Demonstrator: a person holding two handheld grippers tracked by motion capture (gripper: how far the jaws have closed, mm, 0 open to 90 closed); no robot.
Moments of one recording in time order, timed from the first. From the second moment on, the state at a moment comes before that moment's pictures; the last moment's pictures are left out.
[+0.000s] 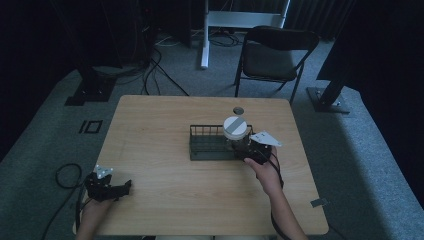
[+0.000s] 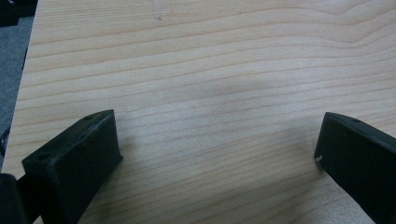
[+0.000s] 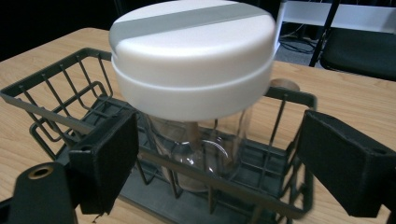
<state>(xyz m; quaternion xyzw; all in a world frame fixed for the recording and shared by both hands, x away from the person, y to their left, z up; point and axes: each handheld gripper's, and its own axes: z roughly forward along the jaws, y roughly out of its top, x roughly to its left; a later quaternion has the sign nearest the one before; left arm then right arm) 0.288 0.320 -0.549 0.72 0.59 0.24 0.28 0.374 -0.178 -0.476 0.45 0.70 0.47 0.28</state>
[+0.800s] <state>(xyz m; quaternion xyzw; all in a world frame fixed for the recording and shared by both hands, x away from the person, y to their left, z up) 0.288 0.320 -0.549 0.72 0.59 0.24 0.28 0.348 -0.215 -0.493 0.43 0.73 0.47 0.26</state>
